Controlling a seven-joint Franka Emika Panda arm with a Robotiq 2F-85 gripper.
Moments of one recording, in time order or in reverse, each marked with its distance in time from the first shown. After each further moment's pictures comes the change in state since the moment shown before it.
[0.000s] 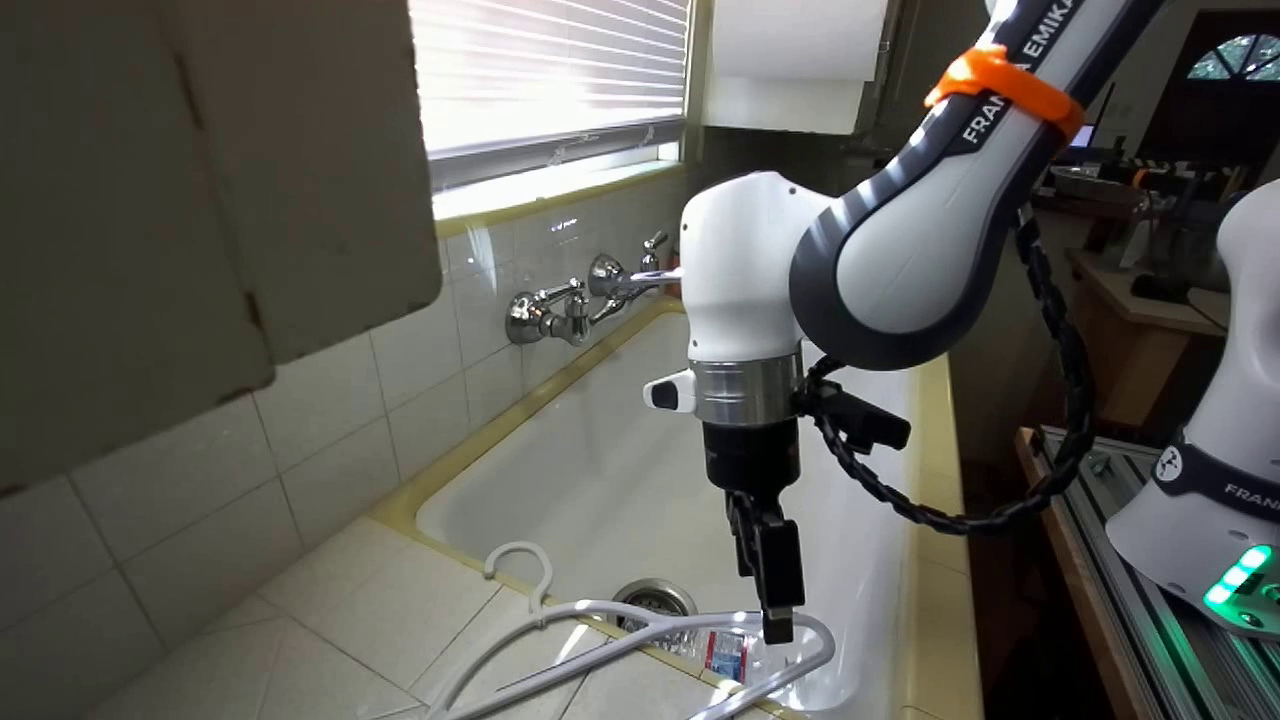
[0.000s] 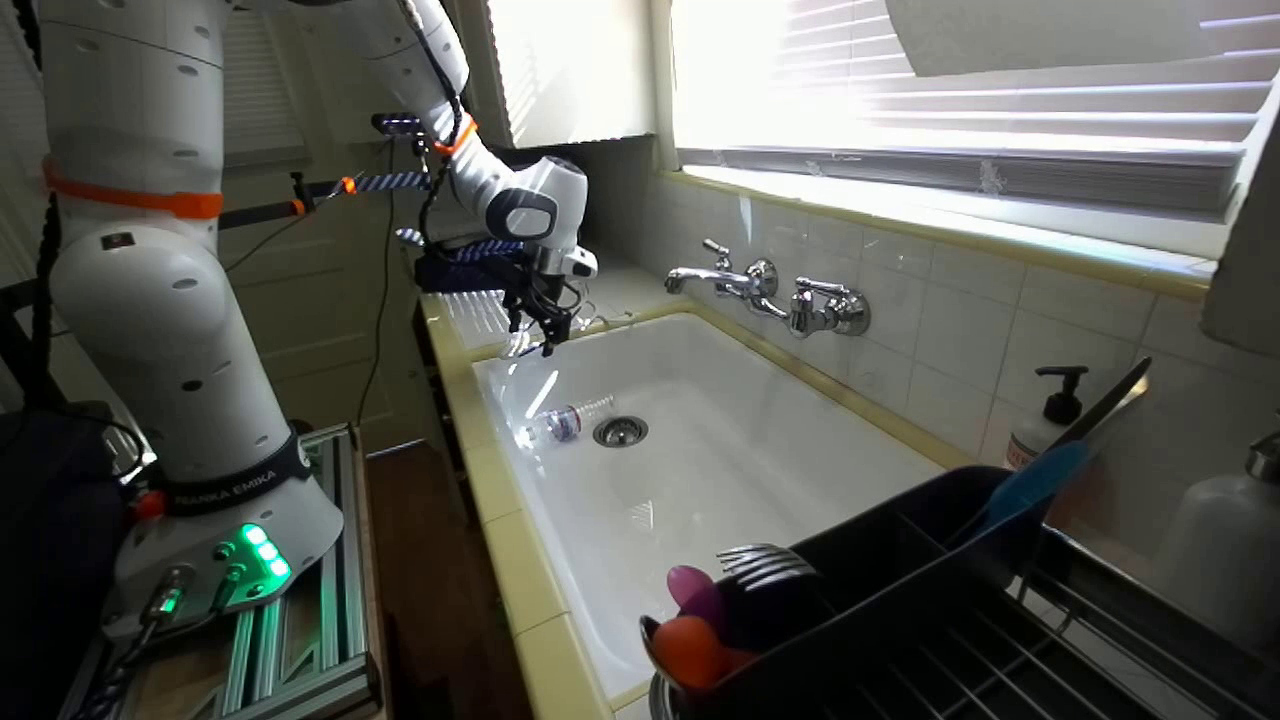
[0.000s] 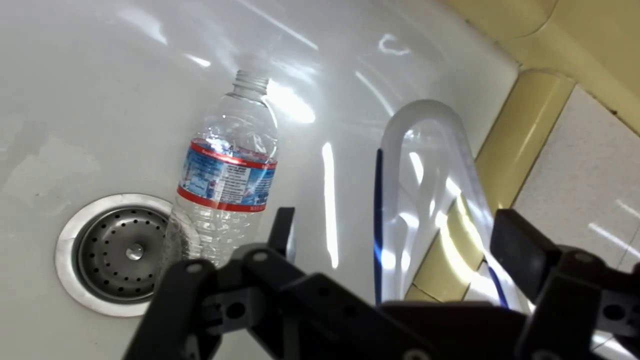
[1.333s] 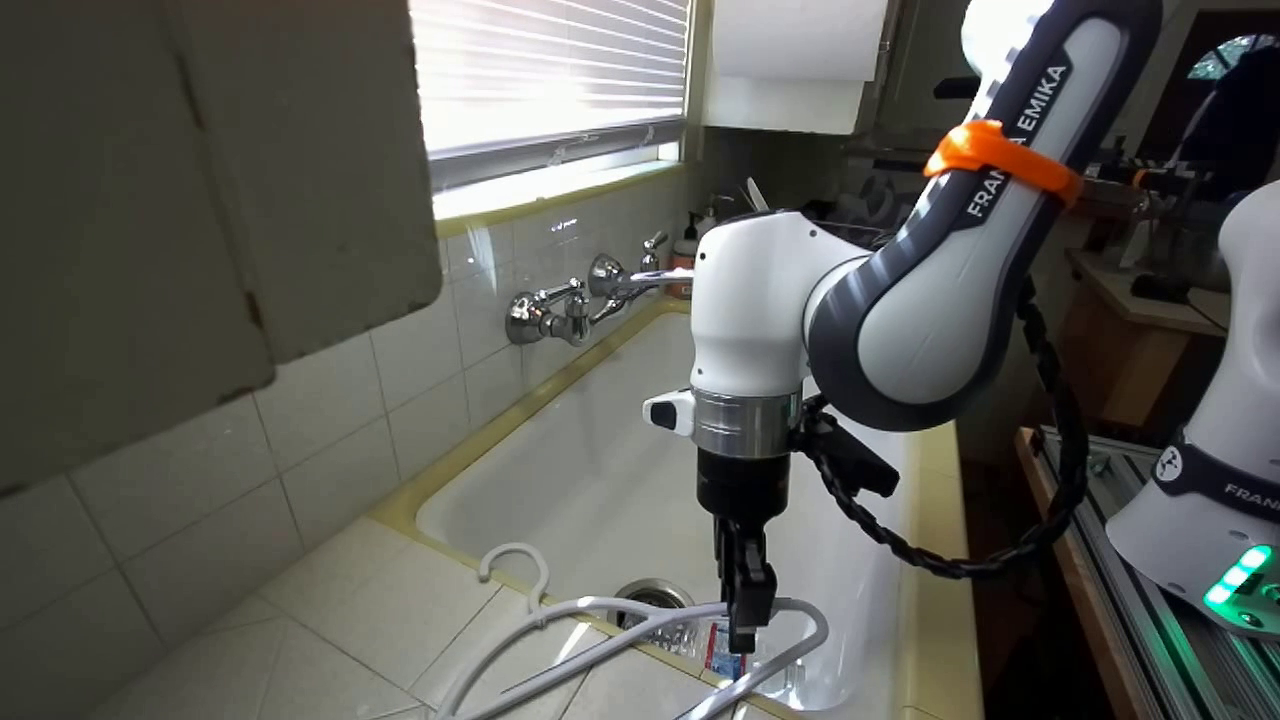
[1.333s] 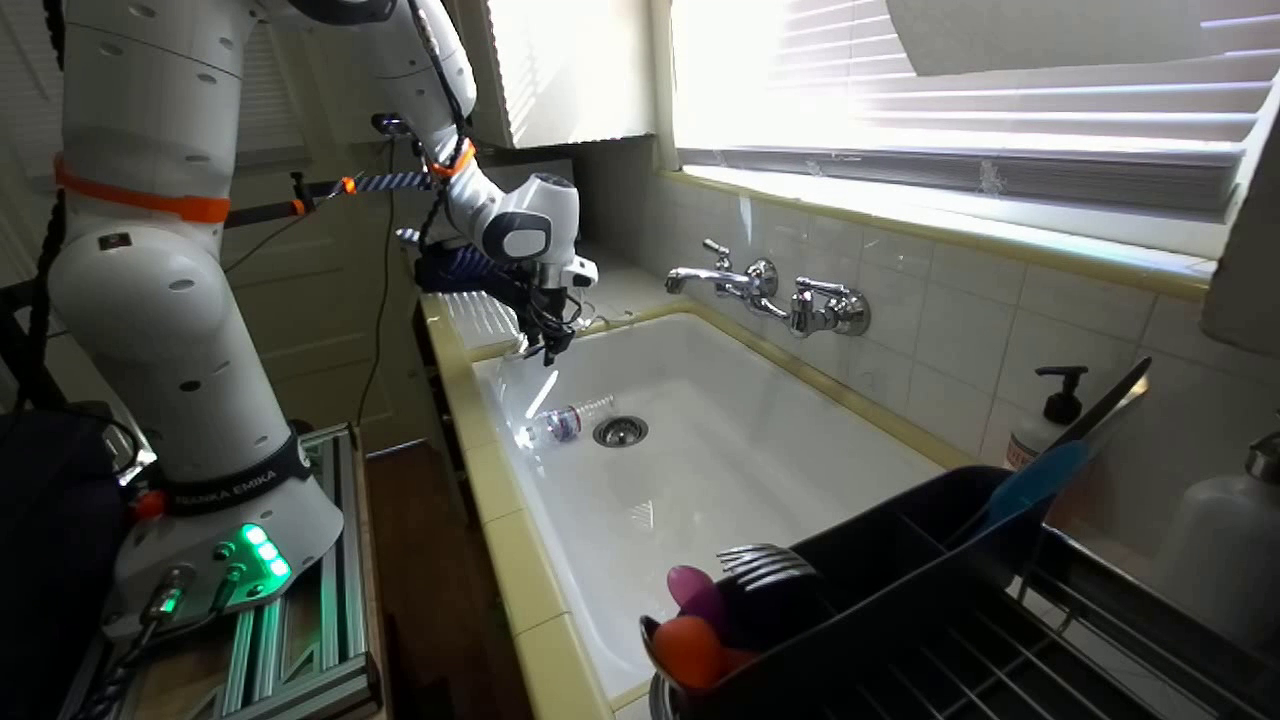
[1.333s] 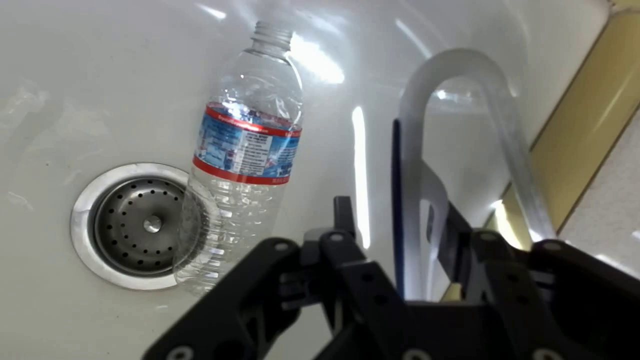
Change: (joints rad) arm -0.019 0.069 0.036 -0.023 -0.055 0.201 0.056
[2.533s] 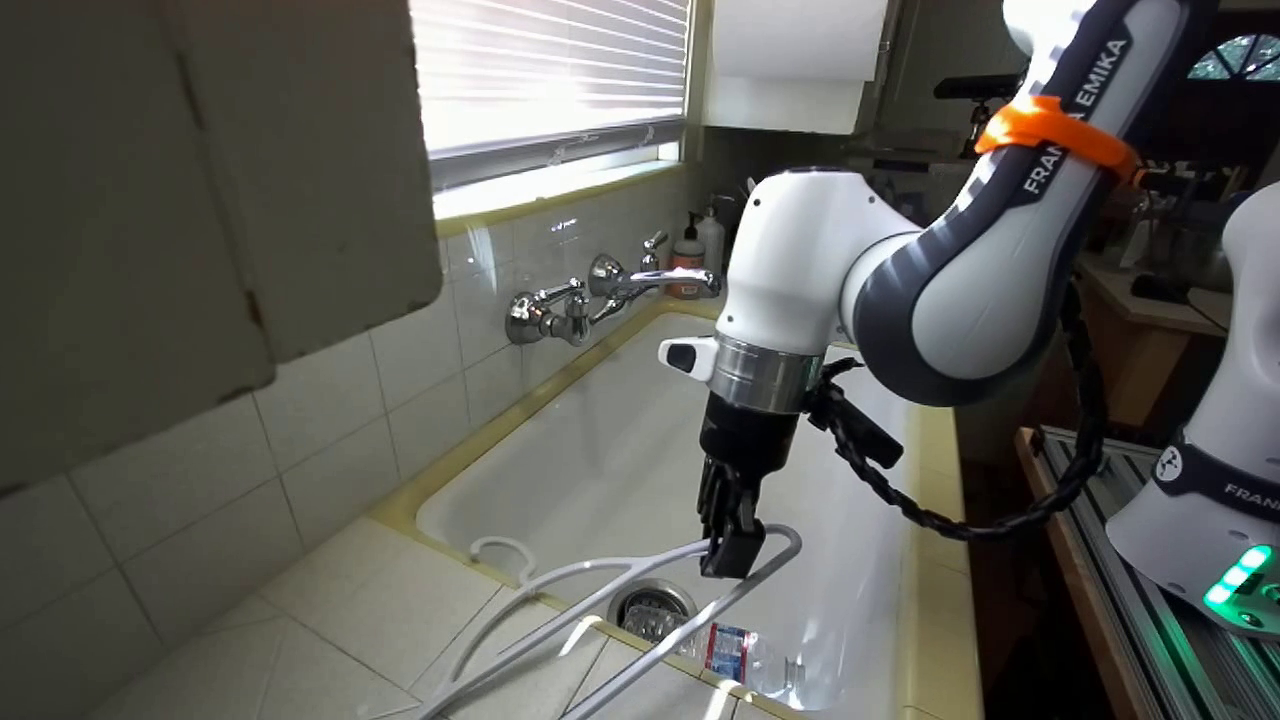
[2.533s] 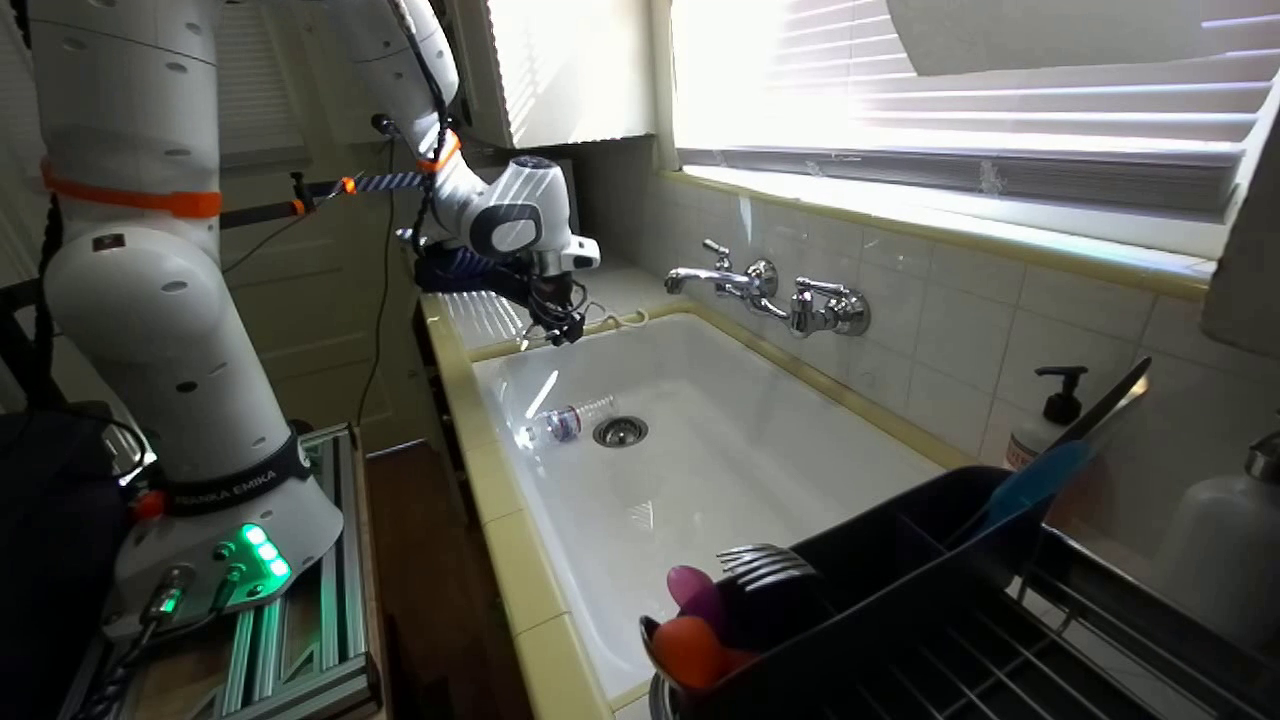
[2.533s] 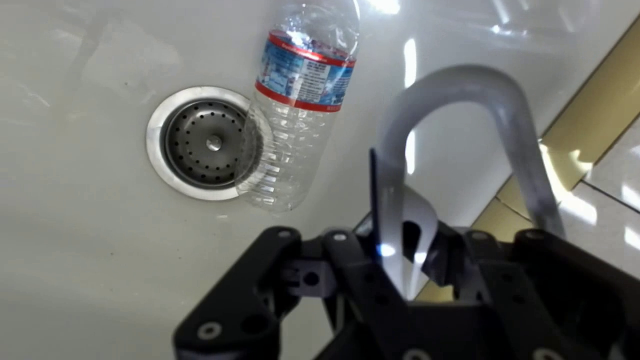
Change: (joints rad) arm -0.036 -0.101 0.013 -0.108 -0.038 0.198 -0.003
